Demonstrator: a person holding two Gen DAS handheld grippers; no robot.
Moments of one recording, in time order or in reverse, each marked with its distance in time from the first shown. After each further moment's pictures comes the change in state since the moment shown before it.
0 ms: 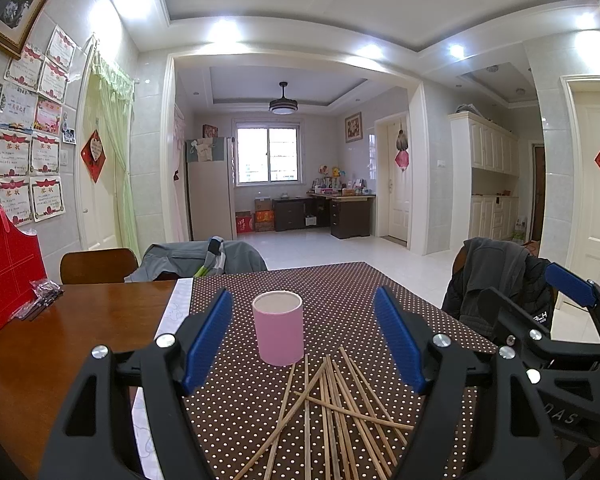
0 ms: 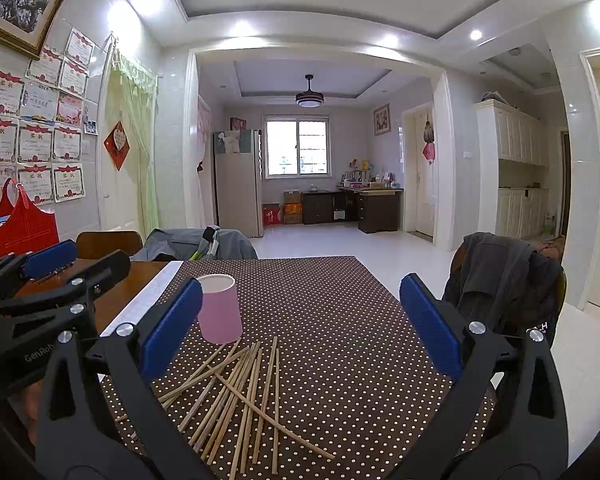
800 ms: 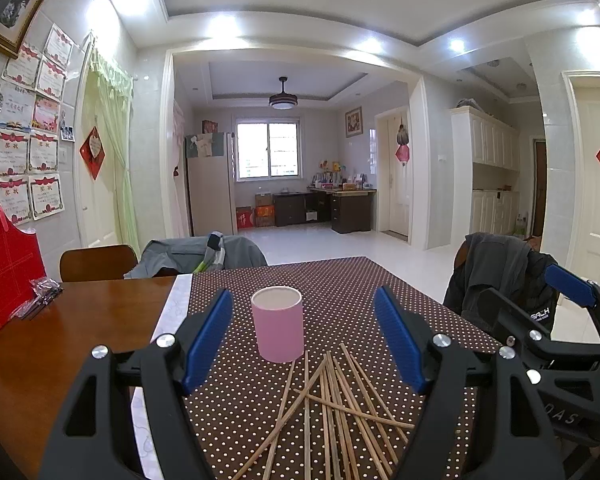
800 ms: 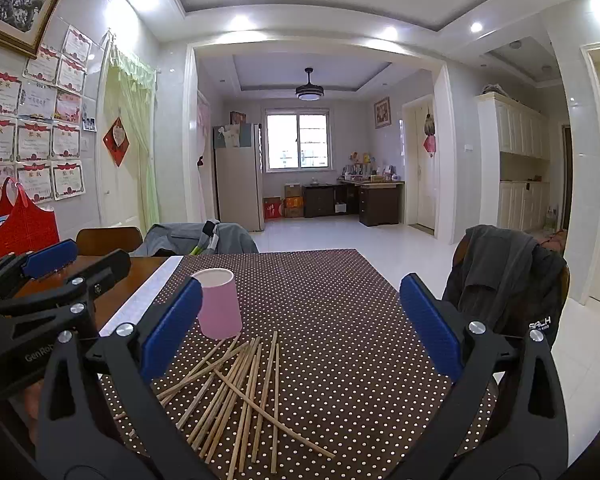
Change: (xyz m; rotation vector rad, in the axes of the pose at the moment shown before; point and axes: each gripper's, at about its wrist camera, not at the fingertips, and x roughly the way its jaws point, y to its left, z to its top) left arm 0.019 0.005 -0.024 0.002 0.015 -0.002; right arm 0.007 -0.001 -0.004 0.011 0.034 0.005
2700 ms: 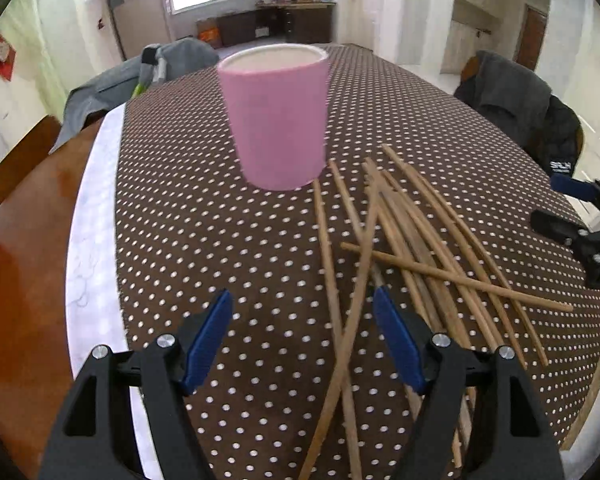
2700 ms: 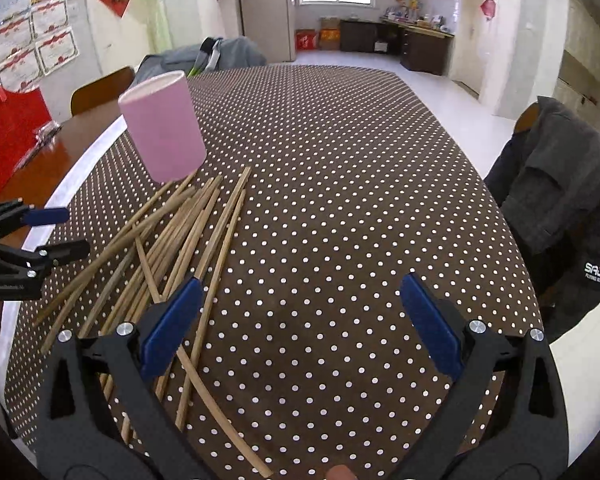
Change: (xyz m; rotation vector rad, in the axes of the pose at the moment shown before) left arm 0.167 0.049 -0.084 0.123 0.742 -0.189; right arm 0.168 -0.045 -0.076 -0.073 0.664 0.132
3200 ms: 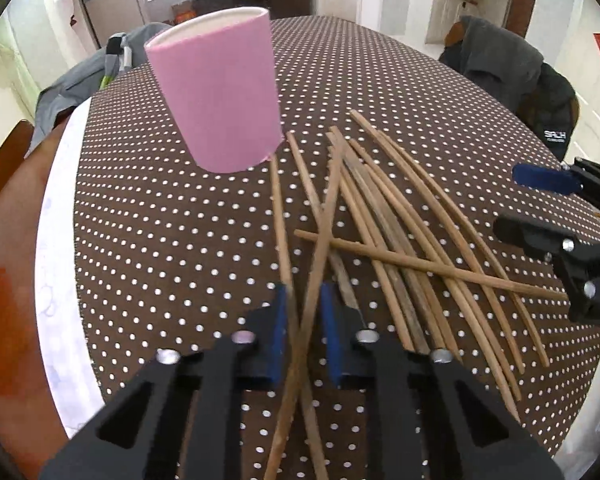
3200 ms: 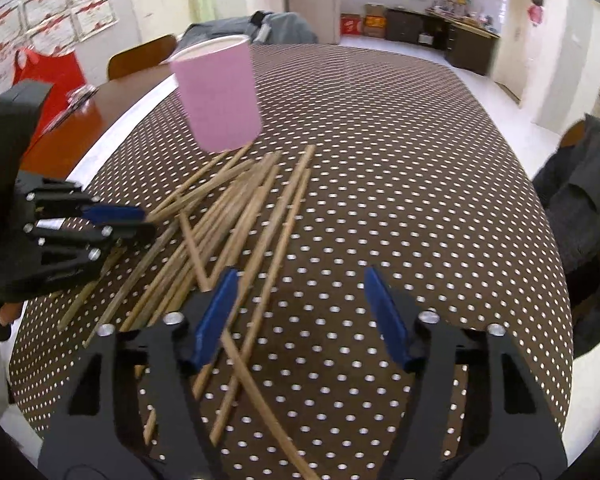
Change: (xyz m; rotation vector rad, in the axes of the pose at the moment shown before) left arm 0.029 -0.023 0.008 0.044 0.111 -0.013; right arm 0.016 0.039 0.001 -0.125 0.081 0.117
